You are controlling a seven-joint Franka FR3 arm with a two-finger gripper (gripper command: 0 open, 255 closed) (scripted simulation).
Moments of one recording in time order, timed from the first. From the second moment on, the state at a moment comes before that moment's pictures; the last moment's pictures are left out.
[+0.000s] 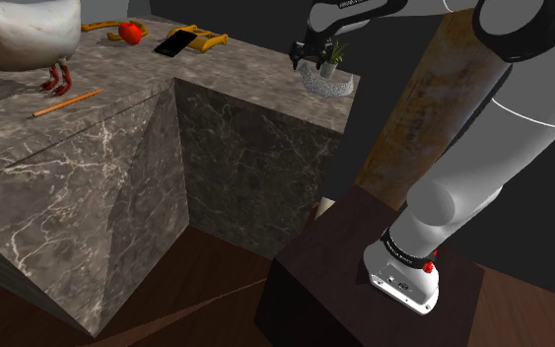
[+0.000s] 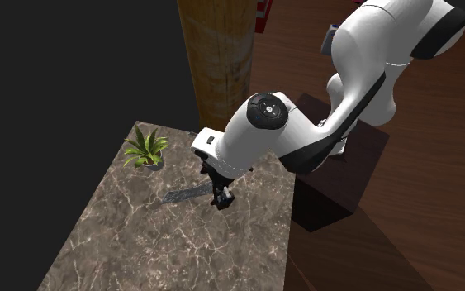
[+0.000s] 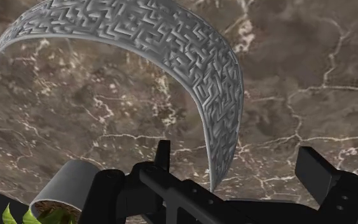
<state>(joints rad) -0.29 0.02 0.00 -1.95 -0.23 2.30 0.38</state>
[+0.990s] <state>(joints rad) -0.30 0.08 -0.01 -1.98 -0.26 2.39 0.42</state>
